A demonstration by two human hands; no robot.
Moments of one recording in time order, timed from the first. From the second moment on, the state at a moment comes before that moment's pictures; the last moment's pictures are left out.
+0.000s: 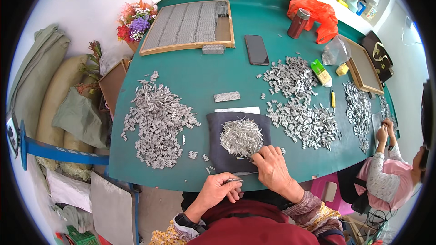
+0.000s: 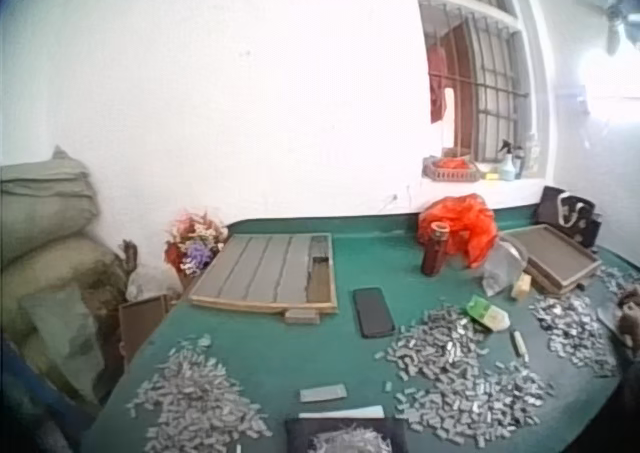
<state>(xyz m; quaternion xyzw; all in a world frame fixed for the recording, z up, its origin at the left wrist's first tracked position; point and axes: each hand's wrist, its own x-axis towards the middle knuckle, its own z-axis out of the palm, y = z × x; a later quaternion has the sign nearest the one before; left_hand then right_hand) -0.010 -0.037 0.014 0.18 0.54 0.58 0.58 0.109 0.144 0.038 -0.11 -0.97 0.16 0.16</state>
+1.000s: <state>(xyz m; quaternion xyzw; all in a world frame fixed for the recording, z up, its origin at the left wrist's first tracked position) -0.001 -0.035 0.016 0.28 0.59 0.51 0.56 0.115 0.122 0.053 -0.01 -0.90 0.43 0.10</state>
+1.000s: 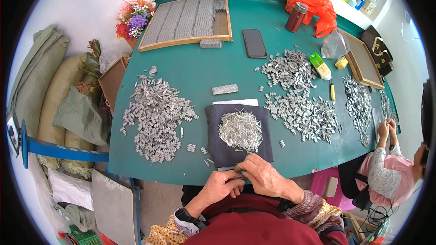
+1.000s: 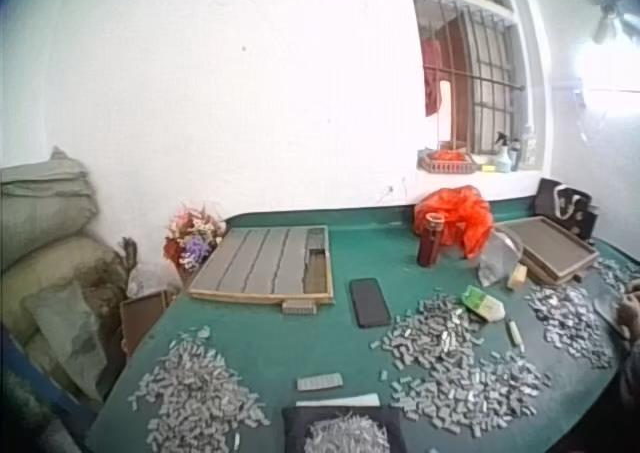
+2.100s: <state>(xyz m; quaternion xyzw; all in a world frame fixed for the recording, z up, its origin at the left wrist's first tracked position) 0.000 -0.032 0.010 0.29 0.60 0.49 0.57 0.111 0.118 0.062 0.07 -0.94 0.32 0.07</state>
